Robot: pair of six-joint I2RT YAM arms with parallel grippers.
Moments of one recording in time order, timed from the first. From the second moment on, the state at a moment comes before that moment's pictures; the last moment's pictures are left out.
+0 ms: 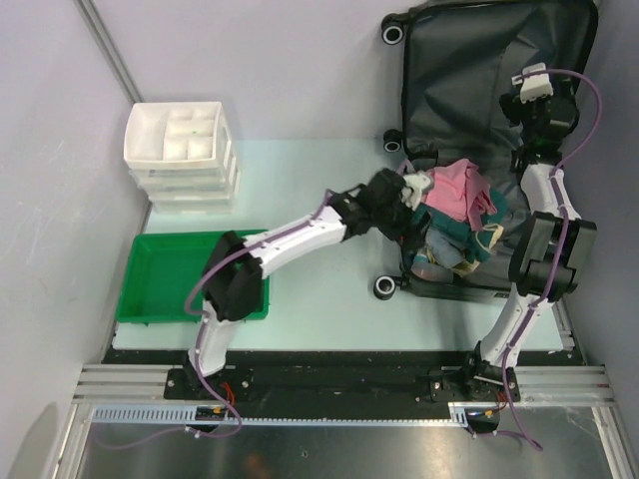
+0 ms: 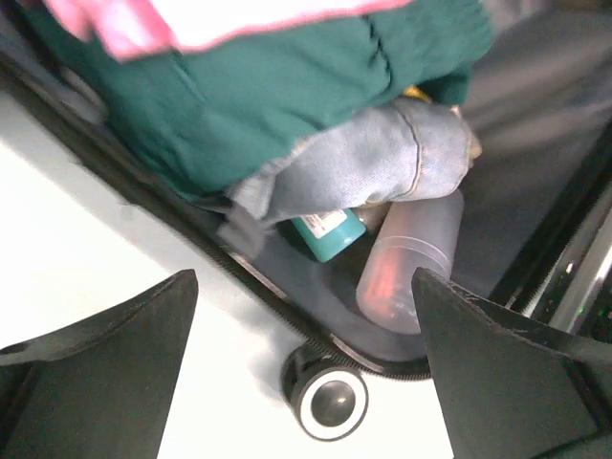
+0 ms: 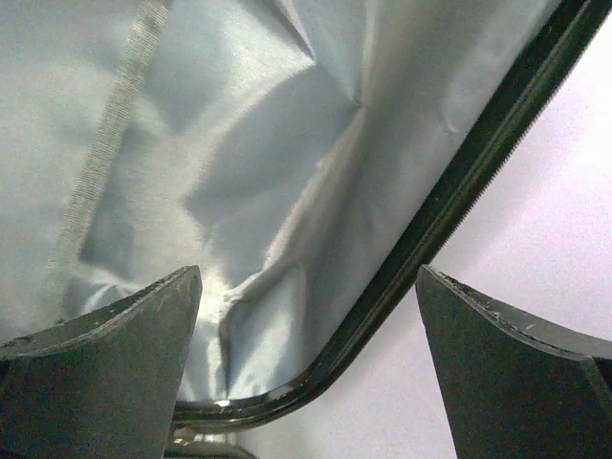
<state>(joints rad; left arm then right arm) -0.94 2.11 1.85 -0.42 0.16 -0.17 -0.26 1.99 1.69 0.44 -0.04 -0.59</state>
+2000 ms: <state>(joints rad) -0.66 1.88 1.56 -0.72 0.48 0.63 -0.07 1.48 1.40 -0.73 -0.43 -0.46</state>
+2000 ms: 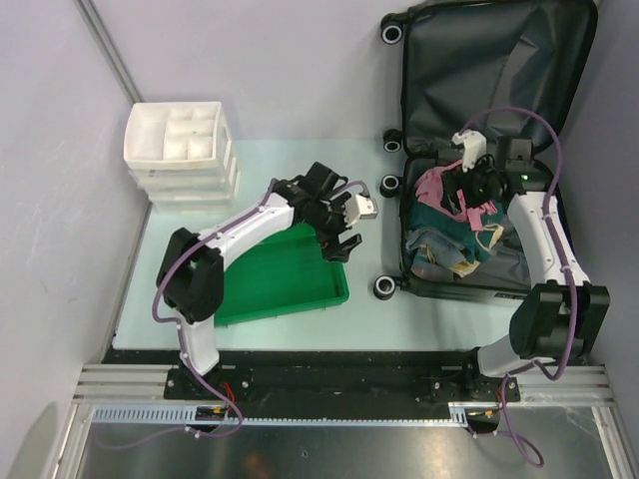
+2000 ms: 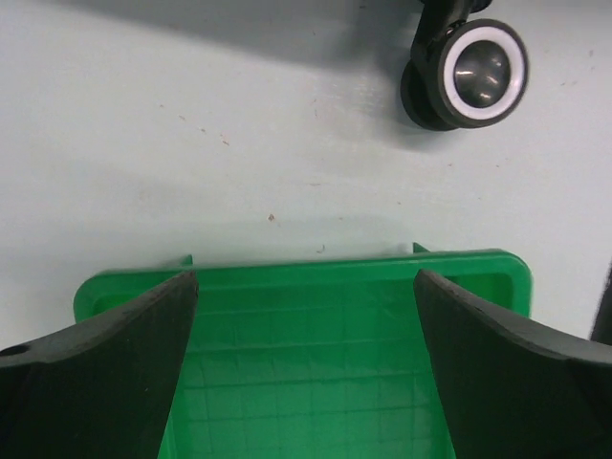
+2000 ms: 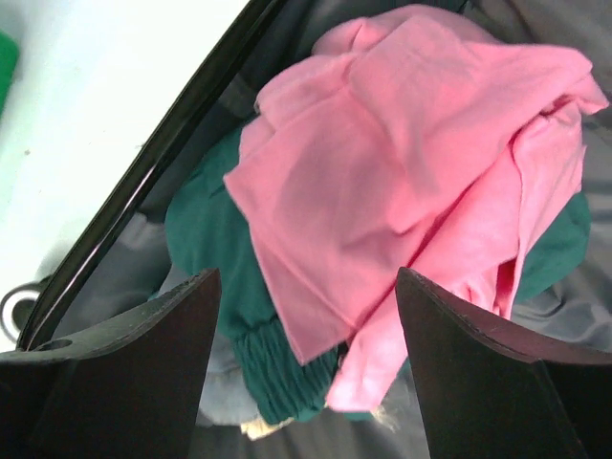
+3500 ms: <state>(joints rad) -0.48 1.55 1.40 -0.70 0.67 0.36 -0.18 1.68 1.39 -0.50 -0.46 -0.20</state>
